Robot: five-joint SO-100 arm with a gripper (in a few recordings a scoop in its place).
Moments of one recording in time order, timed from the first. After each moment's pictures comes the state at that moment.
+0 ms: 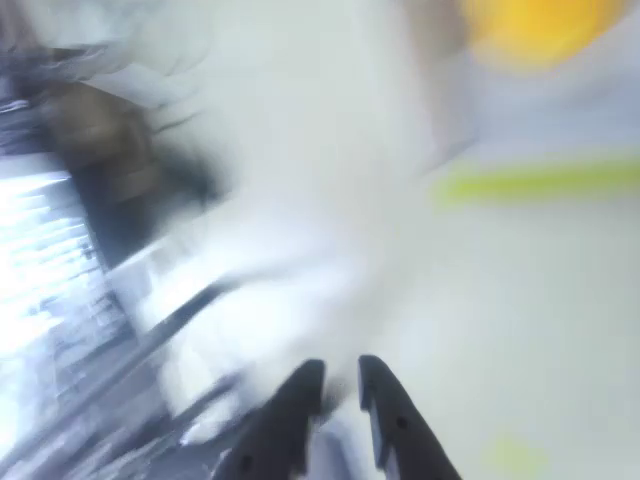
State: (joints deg) arm 29.3 117.7 90.5 61.5 -7.9
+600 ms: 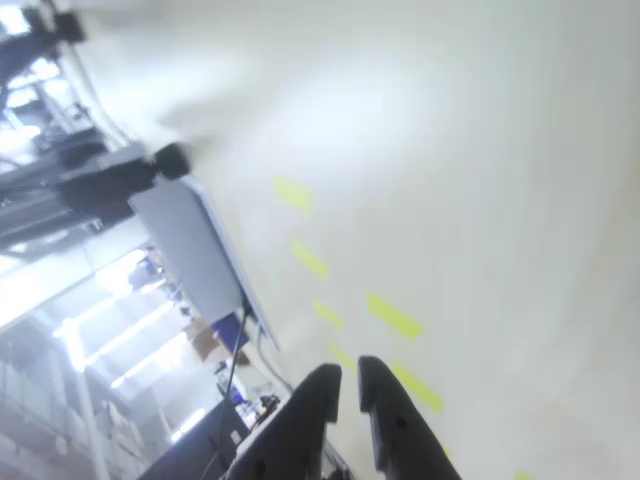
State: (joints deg) arm -4.8 187.4 173.9 53.5 12.0
